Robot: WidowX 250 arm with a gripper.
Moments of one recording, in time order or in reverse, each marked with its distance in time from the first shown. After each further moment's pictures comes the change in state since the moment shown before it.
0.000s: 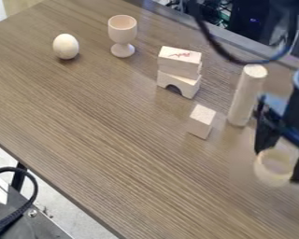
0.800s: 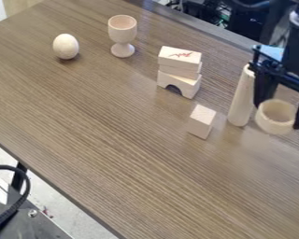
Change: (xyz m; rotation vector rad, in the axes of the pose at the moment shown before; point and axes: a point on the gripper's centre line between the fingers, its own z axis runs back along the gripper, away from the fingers) arm 0.025 0.030 0.035 -0.025 -0.035 0.132
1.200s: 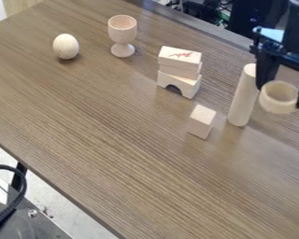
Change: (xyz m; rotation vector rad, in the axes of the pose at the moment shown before) arm 0.021 0.011 0.010 -0.011 -0.021 0.025
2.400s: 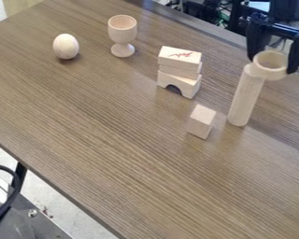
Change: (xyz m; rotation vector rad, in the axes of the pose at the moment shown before) arm 0.032 0.033 0.011 -0.014 -0.046 0.077
